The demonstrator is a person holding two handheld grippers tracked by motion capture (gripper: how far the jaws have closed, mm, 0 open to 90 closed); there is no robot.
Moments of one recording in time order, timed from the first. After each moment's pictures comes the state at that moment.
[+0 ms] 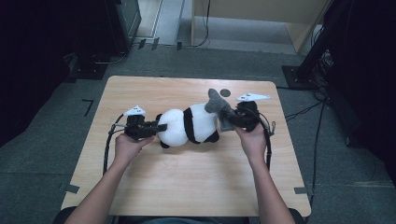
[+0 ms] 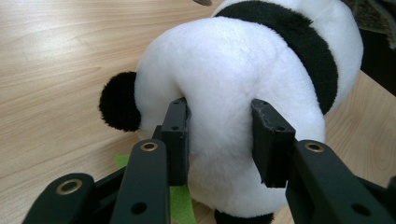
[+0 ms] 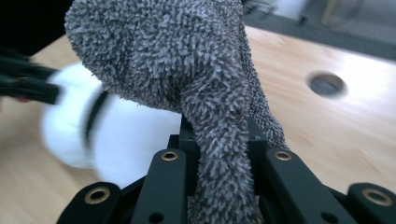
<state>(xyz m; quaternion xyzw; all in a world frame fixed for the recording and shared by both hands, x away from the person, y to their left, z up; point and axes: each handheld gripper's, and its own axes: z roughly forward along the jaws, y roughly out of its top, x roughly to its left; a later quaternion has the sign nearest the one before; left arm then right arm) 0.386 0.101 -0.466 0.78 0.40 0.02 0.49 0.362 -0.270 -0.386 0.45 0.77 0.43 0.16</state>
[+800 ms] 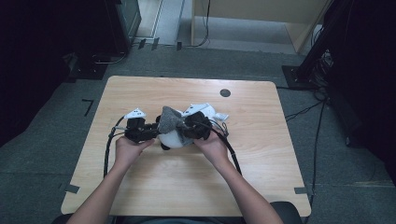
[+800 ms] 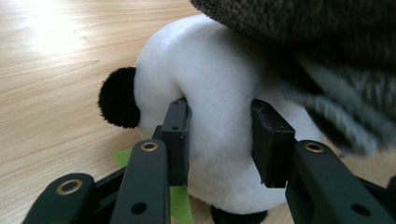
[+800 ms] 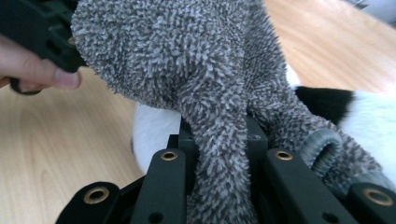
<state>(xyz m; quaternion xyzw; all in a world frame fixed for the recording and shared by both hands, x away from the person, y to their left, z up) 0.377 0.098 -0.468 0.78 0.40 0.03 0.48 0.361 -0.143 -0.420 0.32 0.86 0.38 0.11</state>
